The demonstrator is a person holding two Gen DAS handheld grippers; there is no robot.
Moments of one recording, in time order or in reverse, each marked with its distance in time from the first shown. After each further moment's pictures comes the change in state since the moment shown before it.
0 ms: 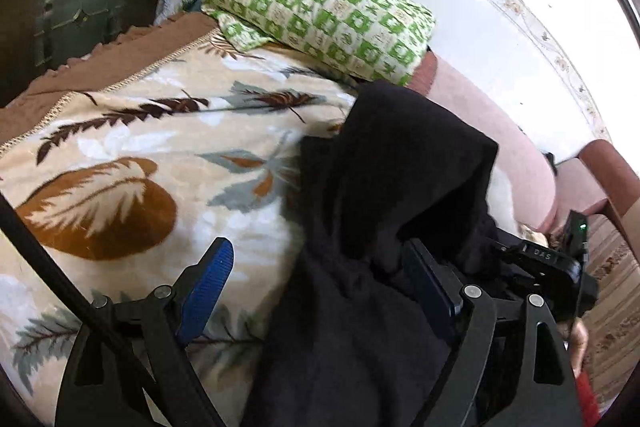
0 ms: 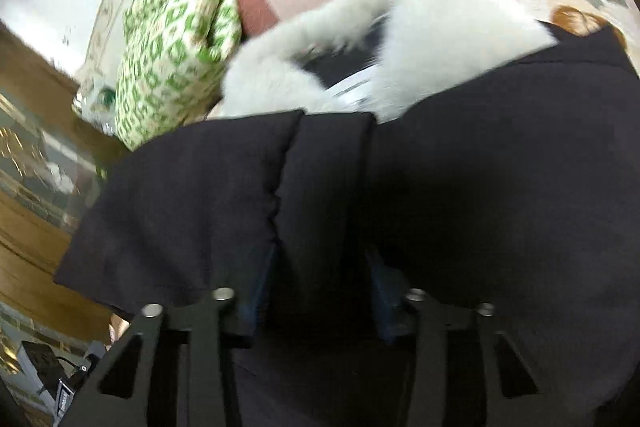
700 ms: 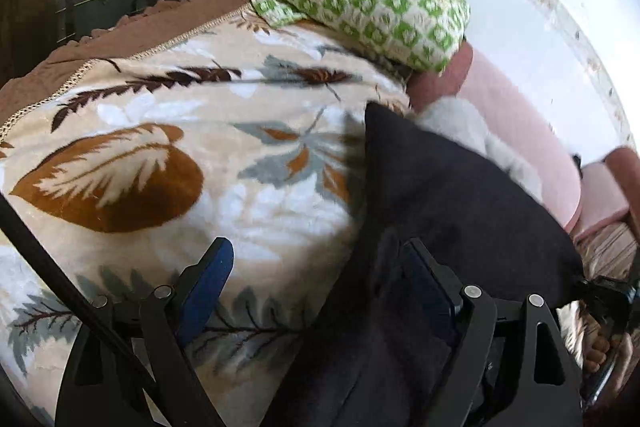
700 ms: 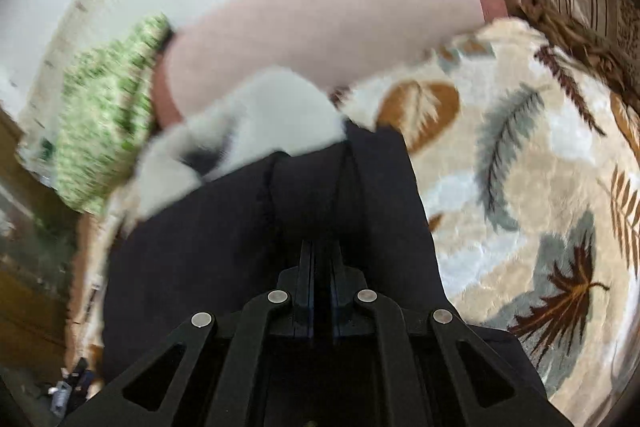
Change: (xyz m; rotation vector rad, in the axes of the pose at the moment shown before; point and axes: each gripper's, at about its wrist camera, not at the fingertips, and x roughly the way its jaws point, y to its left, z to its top) left arm 0.020 0.014 -0.012 -0.042 0.082 0.087; right arm -0.127 -0.078 0.012 0.076 -0.156 -0.331
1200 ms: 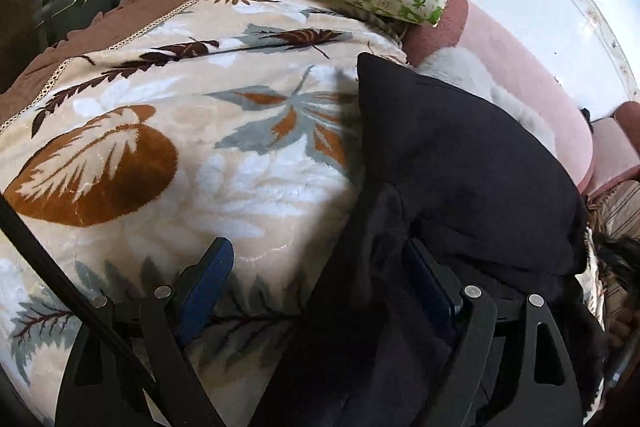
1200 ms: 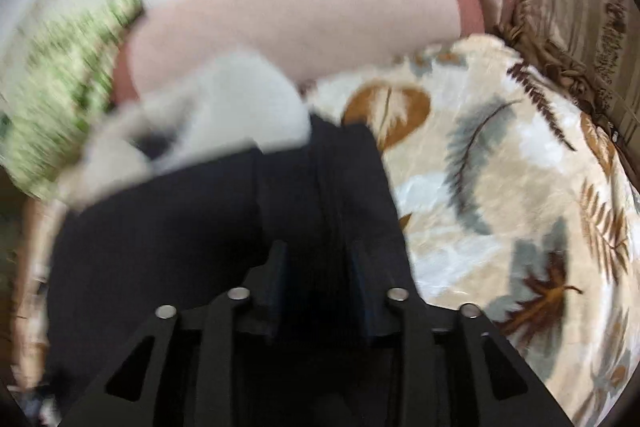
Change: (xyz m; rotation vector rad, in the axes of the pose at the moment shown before) left arm 0.019 -0.010 -0.010 0.090 0.092 0.026; right arm -0.015 0.003 -0.008 -0.050 -0.070 -0.134
